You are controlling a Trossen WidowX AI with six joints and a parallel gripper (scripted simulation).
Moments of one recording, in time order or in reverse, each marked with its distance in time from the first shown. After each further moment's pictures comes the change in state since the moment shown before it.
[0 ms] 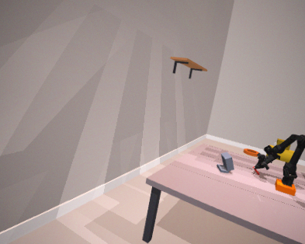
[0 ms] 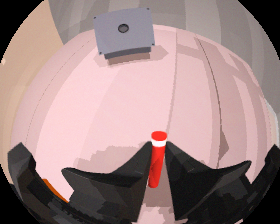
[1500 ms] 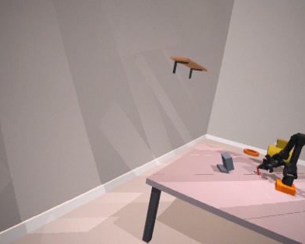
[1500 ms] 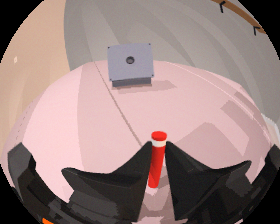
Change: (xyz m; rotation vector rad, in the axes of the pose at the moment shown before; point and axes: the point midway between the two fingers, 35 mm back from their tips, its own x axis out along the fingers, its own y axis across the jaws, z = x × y) arm -0.023 0.000 -0.022 -0.001 -0.383 0.002
